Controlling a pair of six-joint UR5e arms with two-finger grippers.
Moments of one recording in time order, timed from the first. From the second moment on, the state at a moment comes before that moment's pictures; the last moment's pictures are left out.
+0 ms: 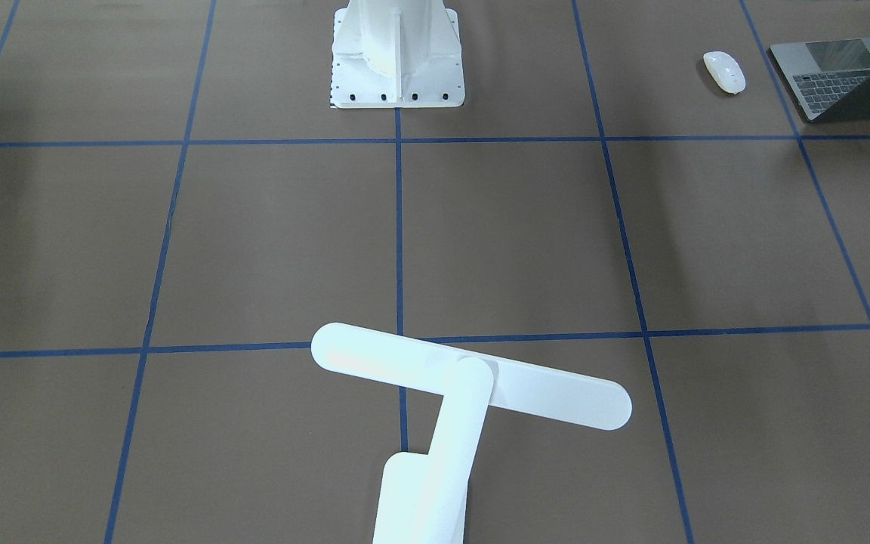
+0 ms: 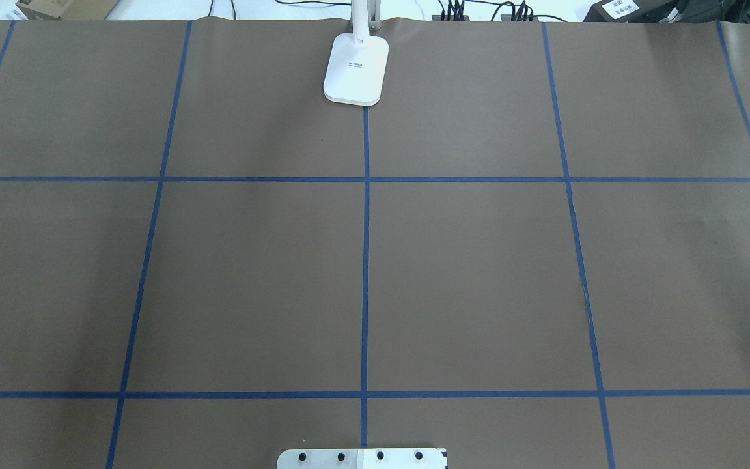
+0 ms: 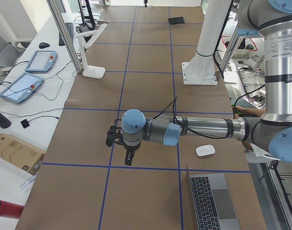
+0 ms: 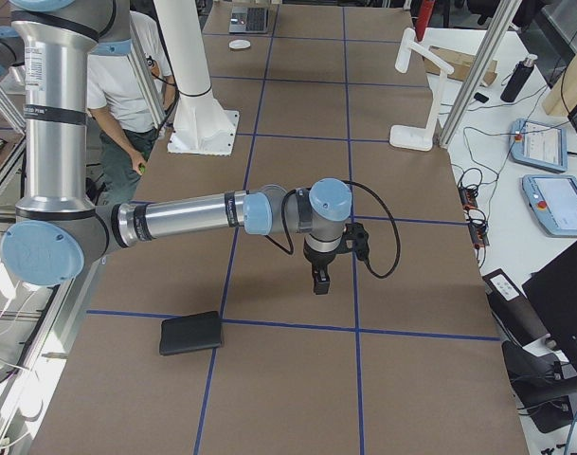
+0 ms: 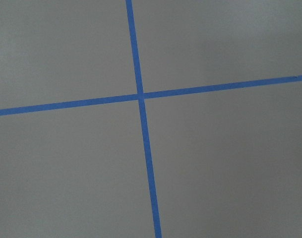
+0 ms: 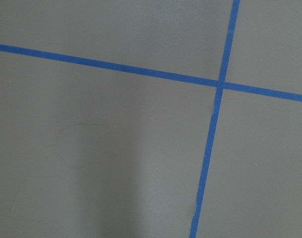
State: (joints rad) left arm -1.57 -1.41 -1.74 -1.75 -2.39 -0.02; right arm 1.46 -1.64 1.83 -1.67 2.35 -0.03
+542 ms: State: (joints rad) left arm -1.57 -1.39 -1.77 -1.75 -2.35 -0.02; right arm 1.46 -1.63 1.82 -1.67 2.35 -0.03
